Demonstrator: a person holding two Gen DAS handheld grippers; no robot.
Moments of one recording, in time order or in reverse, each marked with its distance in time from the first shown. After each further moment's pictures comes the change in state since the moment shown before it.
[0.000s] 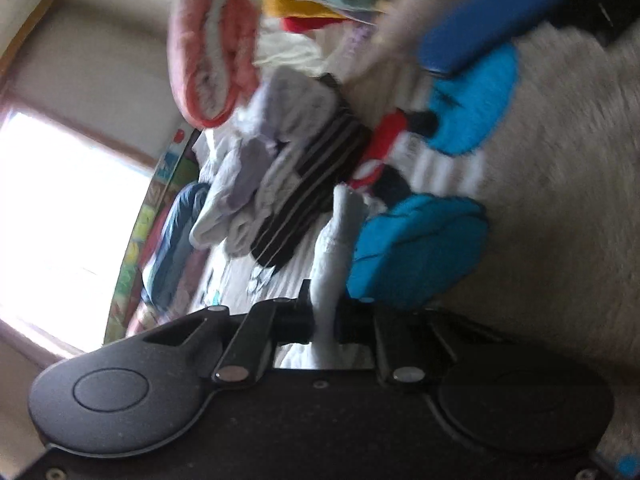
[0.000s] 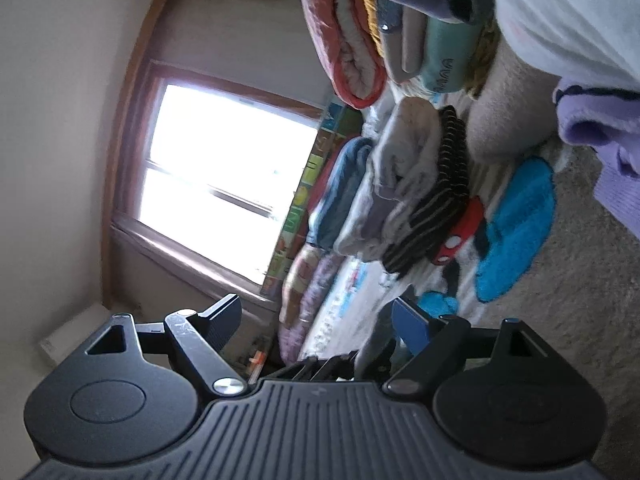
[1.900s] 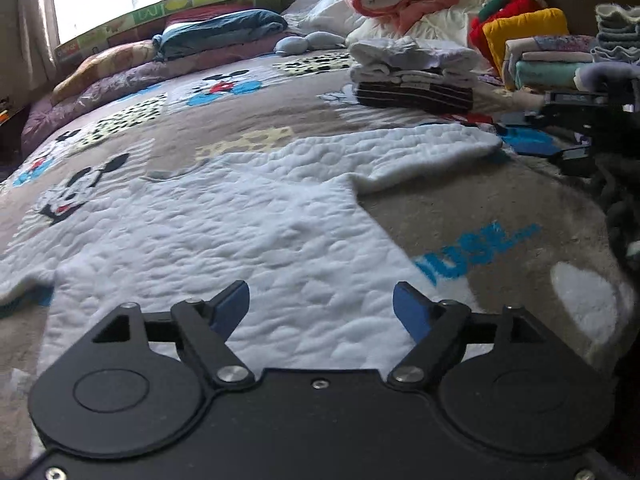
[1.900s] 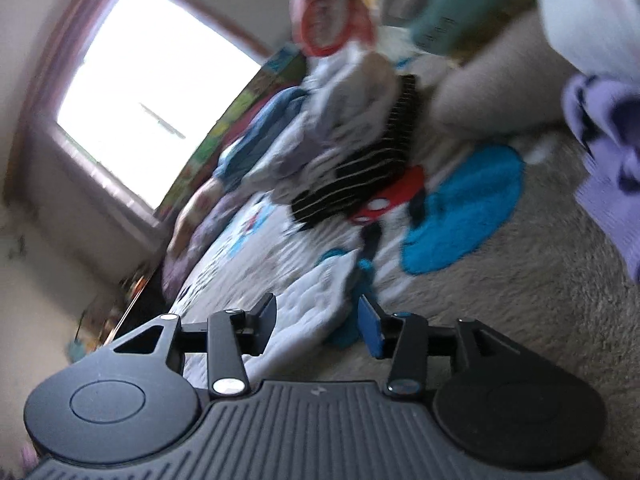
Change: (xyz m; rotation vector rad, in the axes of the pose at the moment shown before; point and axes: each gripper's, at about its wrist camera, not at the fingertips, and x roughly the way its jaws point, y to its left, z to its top) left arm -0.160 0.105 -0.198 -0.846 0.190 -0.246; right arm 0.033 0.006 -0.020 -0.259 0.182 -0.335
